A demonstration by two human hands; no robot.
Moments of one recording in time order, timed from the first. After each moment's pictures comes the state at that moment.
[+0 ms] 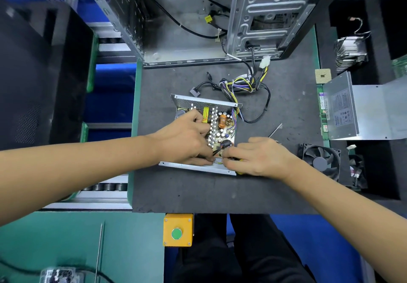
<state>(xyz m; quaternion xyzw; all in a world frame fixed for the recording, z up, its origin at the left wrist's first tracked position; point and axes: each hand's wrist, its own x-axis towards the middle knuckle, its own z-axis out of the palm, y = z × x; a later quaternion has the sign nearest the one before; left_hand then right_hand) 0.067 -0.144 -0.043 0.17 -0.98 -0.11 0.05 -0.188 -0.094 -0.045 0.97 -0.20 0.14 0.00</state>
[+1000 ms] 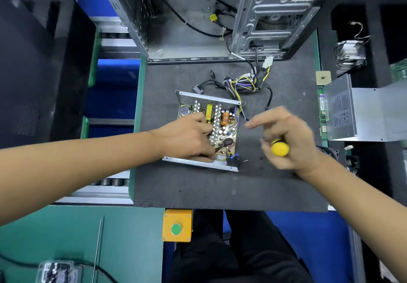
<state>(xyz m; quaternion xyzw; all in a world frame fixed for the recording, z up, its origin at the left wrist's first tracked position) 0.070 -0.142 -0.042 0.14 -0.98 -0.09 0.10 -0.196 -0.103 0.010 0.80 -0.32 0.40 -0.32</state>
